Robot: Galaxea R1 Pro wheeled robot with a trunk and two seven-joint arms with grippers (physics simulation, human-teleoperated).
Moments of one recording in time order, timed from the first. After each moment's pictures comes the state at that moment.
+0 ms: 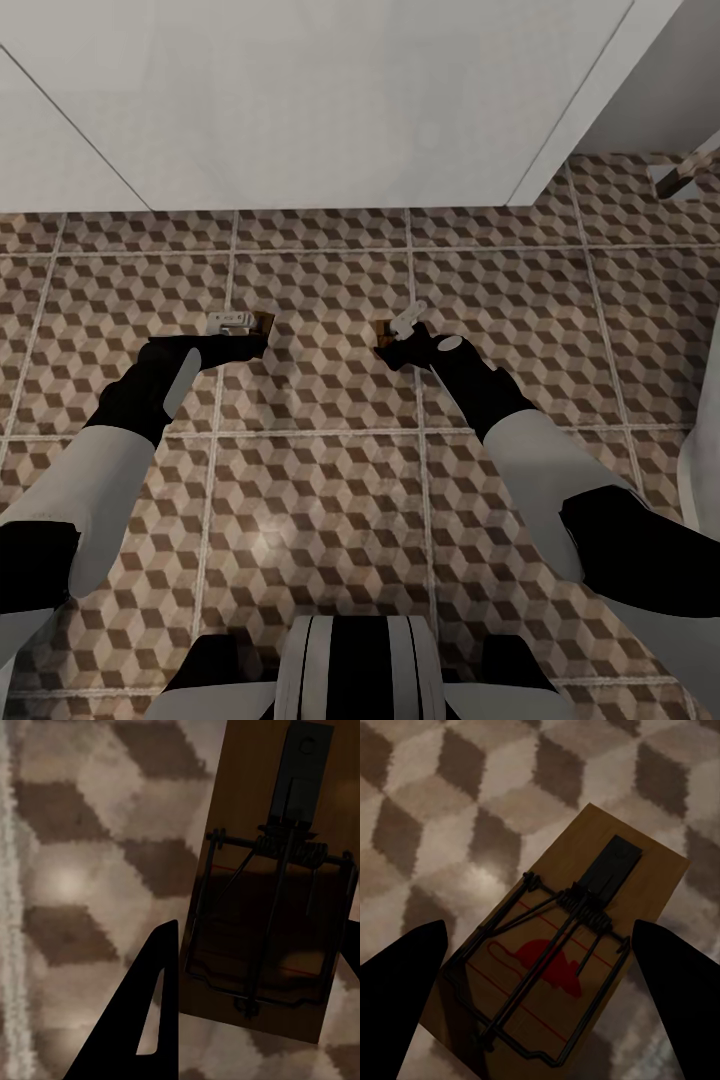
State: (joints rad) left arm -1.23 0.14 -0.11 -0.78 0.17 0.61 -0.16; right arm -1.31 0.11 0.26 -0.58 0.31 0.26 0.36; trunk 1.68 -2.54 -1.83
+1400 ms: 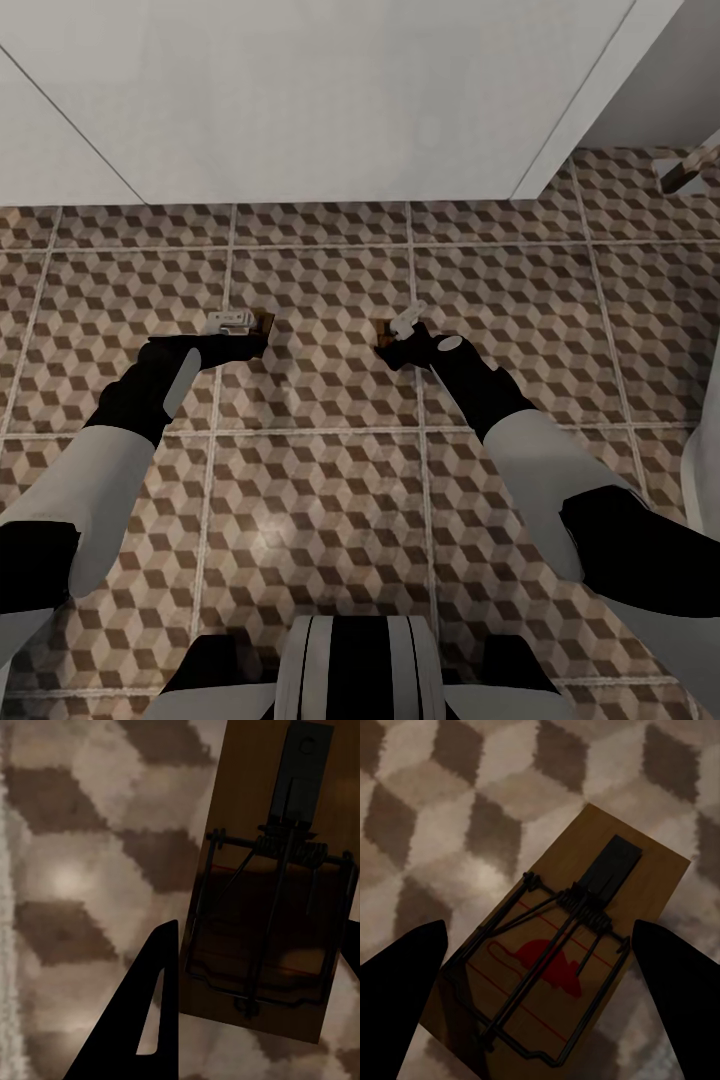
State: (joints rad) left arm -1.23 0.14 -0.11 -0.78 0.17 0.61 -0.16; right arm -1.31 0.11 0.26 -0.58 0.31 0.26 0.36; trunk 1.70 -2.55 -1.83
